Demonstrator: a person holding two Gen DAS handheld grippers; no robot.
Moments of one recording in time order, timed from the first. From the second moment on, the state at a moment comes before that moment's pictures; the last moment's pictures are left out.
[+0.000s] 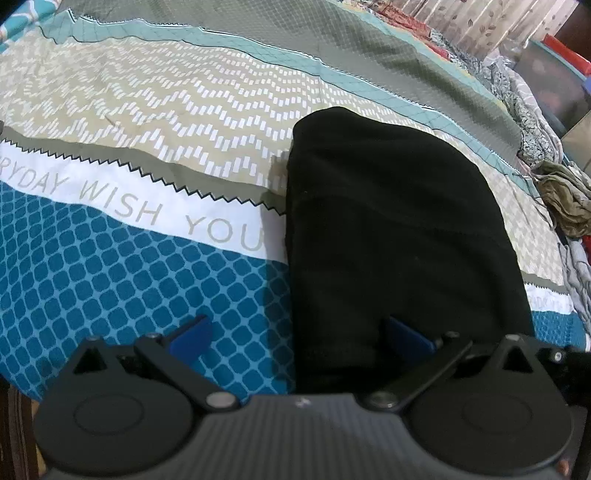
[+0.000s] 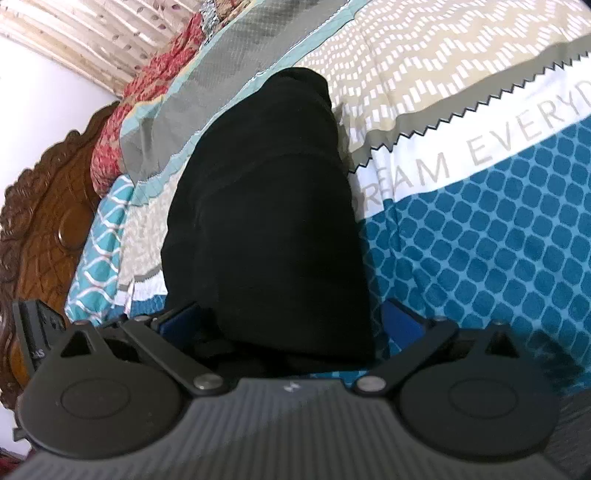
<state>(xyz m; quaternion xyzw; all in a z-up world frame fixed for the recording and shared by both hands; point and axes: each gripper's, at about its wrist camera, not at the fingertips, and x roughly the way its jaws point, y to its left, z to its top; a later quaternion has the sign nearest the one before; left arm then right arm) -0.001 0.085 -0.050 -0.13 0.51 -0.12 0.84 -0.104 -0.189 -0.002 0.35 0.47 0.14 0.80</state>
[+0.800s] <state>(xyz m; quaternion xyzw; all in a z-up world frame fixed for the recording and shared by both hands) 0.009 0.120 -0.008 -0.14 0.47 -0.16 0.86 -0.118 -0.215 0.027 0.38 0.40 0.12 0.82</state>
